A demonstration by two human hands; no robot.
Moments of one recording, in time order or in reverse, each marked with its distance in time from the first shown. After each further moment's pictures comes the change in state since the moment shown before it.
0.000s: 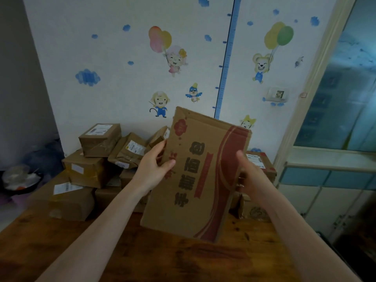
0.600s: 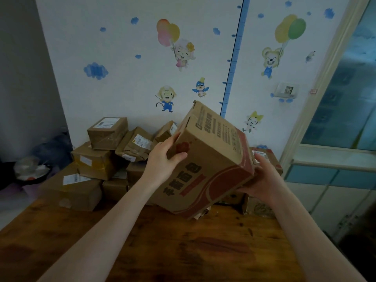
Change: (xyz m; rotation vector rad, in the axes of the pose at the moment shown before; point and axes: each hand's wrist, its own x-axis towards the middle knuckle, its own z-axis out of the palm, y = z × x) left_hand -0.001 -0.005 0.007 0.148 0.088 0.083; right_hand -0.008 0.003 -0.003 0.388 0.016 0.142
